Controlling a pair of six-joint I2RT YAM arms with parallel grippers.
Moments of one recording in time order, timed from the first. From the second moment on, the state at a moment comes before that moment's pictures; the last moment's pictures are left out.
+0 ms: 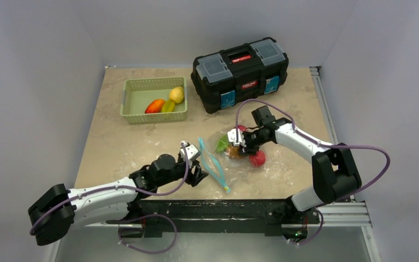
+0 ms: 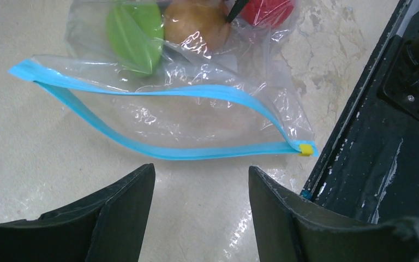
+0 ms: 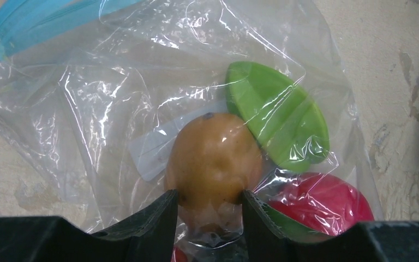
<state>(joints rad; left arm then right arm) -0.97 0.92 0.27 0.29 0.03 -0.22 0.41 1.50 0.91 -0.61 -0.64 -1.27</state>
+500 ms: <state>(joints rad) -1.04 1.16 0.28 0.46 -0.02 -0.05 0.47 1.51 0.91 -0.58 -0.64 -1.31</state>
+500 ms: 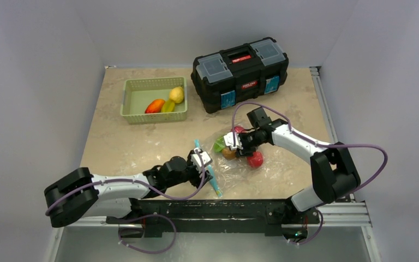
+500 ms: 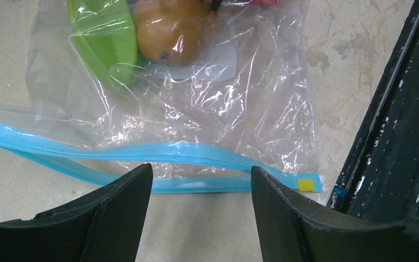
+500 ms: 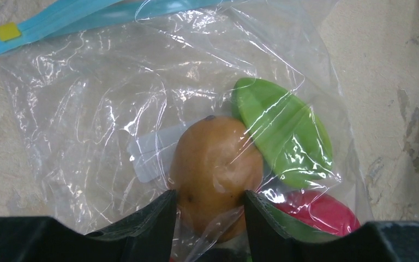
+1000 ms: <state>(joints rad) -1.06 1.24 0.29 0.54 -0.04 0.01 0.44 1.51 0.90 -0.60 -0.64 -1.30</state>
